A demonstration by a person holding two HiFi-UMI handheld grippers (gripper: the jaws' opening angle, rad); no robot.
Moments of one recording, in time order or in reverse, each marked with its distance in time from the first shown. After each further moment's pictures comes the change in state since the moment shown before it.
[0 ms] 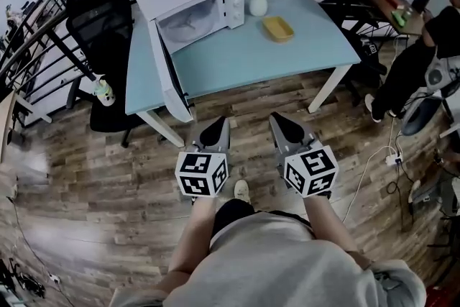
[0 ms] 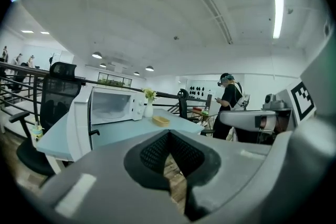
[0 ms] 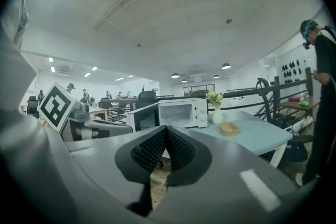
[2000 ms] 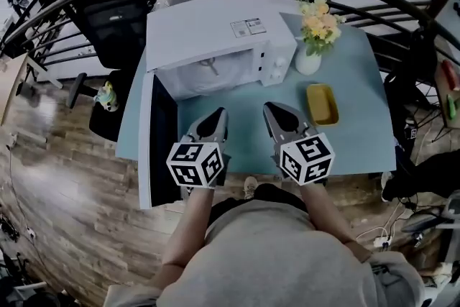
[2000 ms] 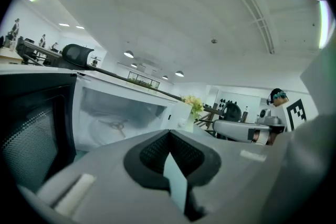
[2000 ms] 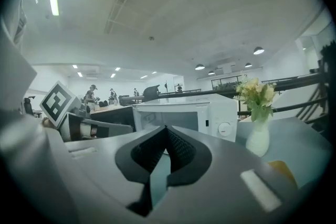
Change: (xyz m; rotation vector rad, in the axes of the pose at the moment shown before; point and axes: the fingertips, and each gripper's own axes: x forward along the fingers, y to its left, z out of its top) left arm 0.279 0.228 0.099 -0.233 -0.085 0.260; right arm 0.377 -0.159 0.066 -0.044 0.065 0.343
